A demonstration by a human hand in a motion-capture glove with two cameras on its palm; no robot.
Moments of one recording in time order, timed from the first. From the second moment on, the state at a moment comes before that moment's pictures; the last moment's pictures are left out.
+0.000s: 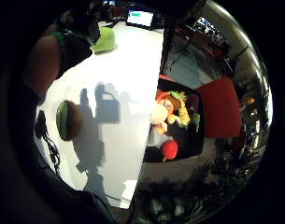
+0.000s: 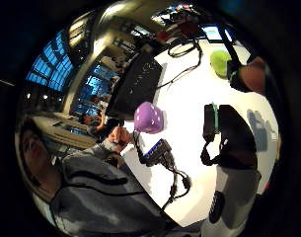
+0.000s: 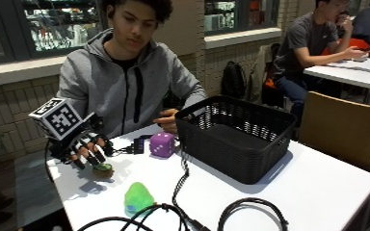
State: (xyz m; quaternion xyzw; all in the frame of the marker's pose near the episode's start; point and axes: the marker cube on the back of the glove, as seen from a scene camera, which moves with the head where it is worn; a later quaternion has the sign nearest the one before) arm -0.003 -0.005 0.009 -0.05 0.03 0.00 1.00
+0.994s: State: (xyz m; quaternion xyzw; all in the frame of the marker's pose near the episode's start) arm 0.019 0.037 0.032 -0.14 0.08 0.06 0.99
